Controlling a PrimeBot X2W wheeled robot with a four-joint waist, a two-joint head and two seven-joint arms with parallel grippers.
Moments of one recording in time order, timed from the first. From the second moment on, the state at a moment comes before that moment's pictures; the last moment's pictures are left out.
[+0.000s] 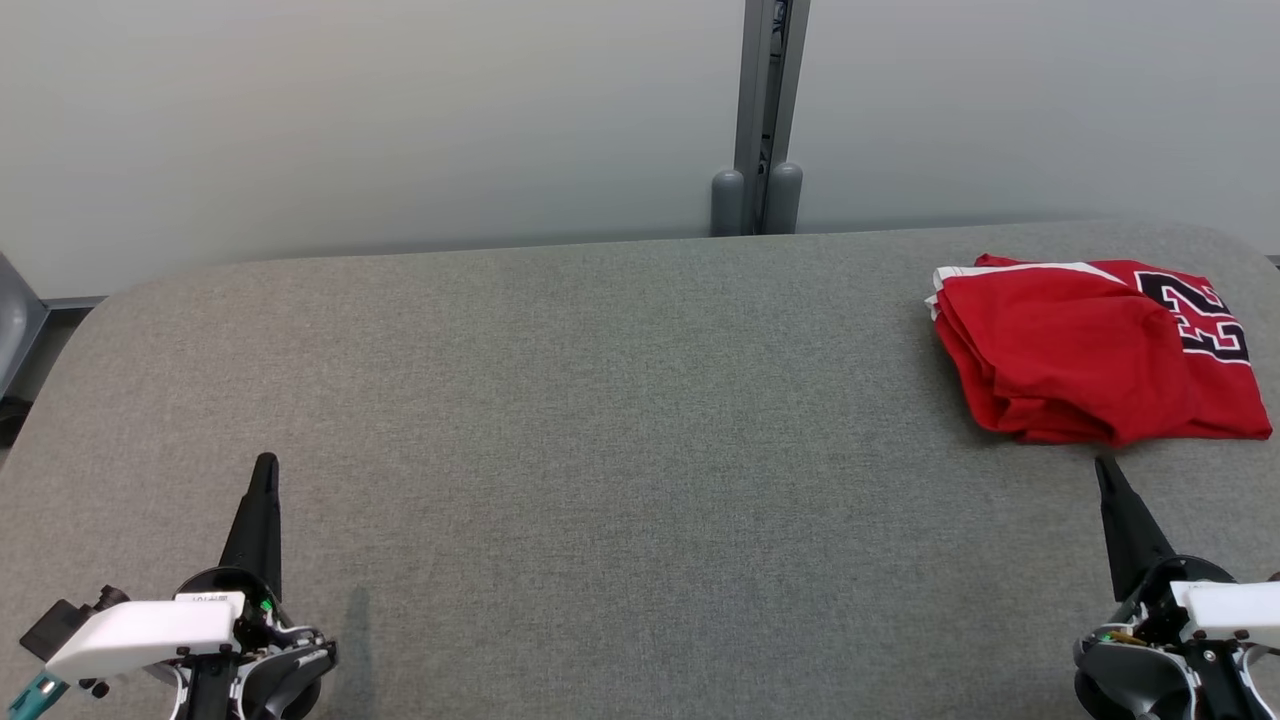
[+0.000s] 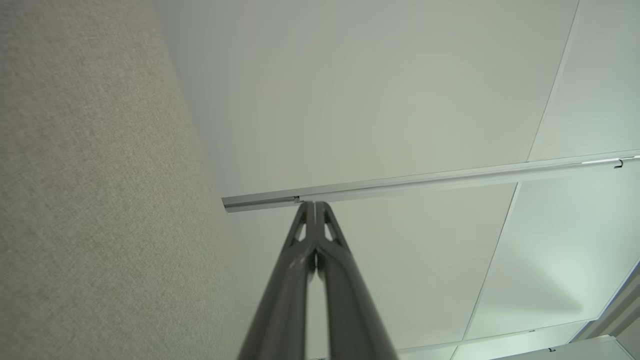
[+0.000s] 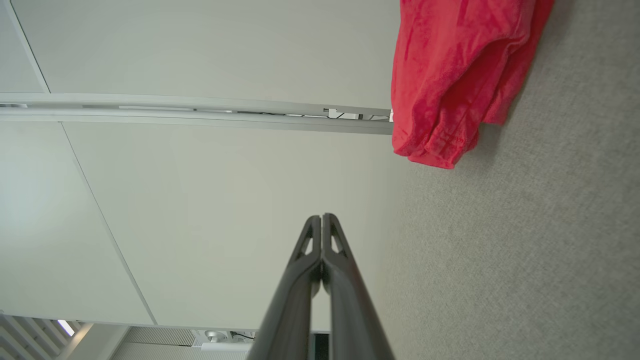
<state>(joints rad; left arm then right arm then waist) -0.10 0.05 0.11 0.24 -1.59 -0.13 0.11 -0.10 -0.06 -0.10 0.24 1.60 0.13 0.10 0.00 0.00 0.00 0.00</state>
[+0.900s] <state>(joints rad) -0.10 0.05 0.11 0.25 -1.61 -0.13 0.11 -0.10 -0.06 -0.11 0.24 1.62 0.13 0.11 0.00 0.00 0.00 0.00</state>
